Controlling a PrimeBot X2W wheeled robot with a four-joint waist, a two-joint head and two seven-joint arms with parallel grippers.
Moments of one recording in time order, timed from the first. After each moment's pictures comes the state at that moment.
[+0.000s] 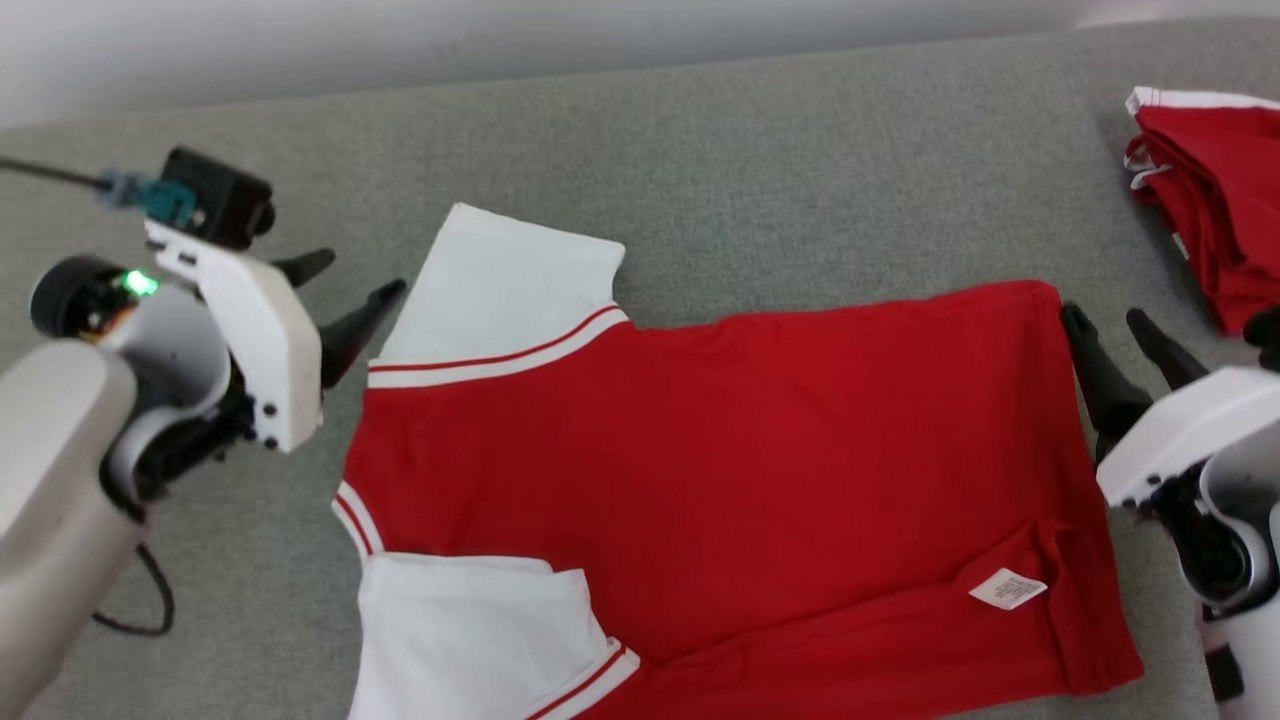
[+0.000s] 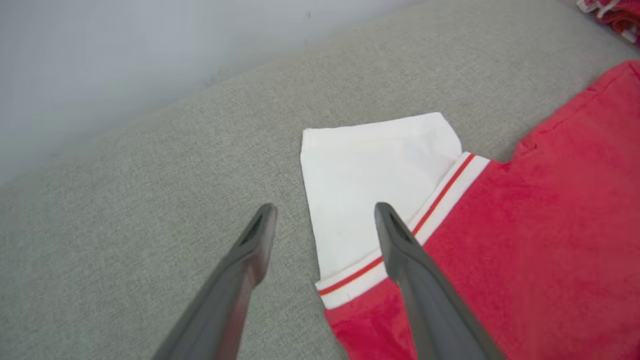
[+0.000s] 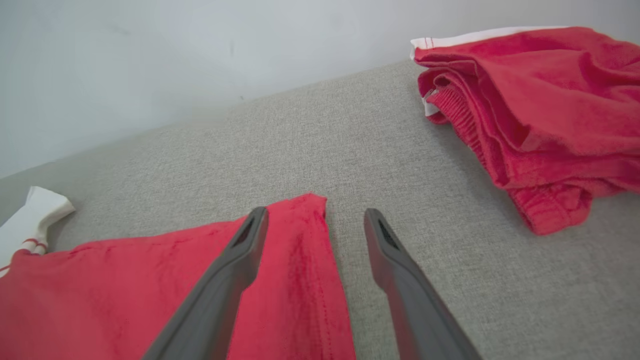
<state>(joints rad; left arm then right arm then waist) -0.87 0.71 -0.71 0.23 -0.83 -0.03 0.44 -0.50 -0.17 0.00 0.30 0.56 0.13 0.32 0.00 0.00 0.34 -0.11</state>
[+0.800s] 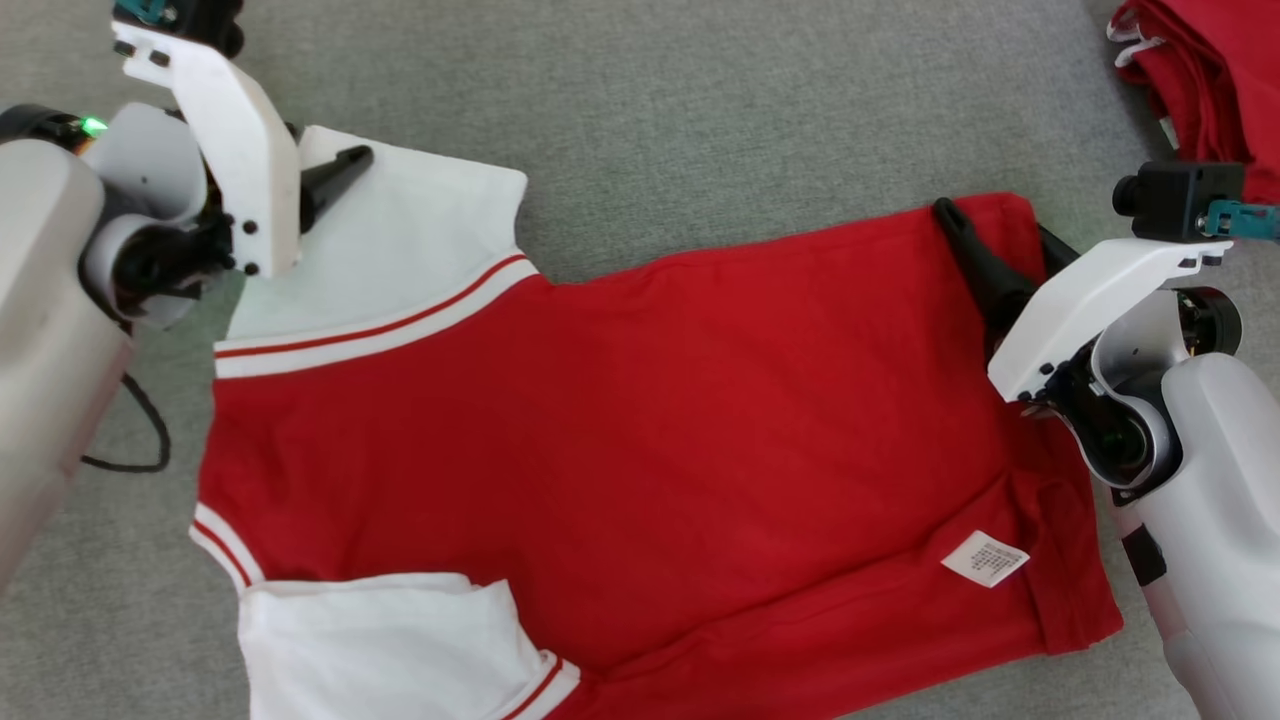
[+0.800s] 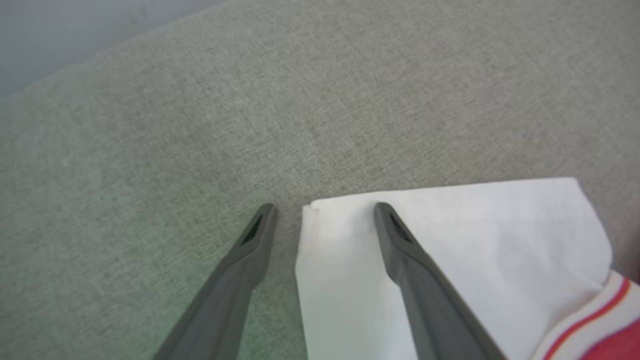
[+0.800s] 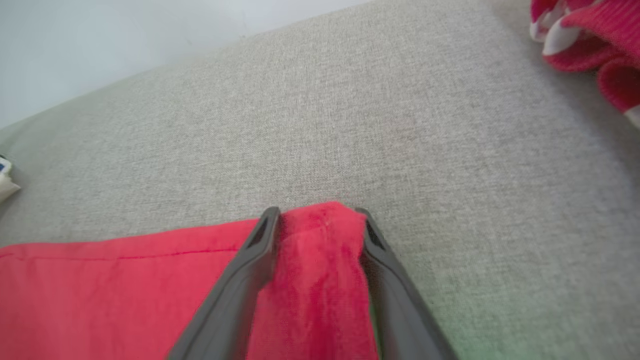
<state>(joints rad) -1.24 0.59 -0.84 0.62 -0.91 -0.13 0.60 -0.79 -0.16 0.28 0.51 0.70 0.13 0.30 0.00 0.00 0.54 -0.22</state>
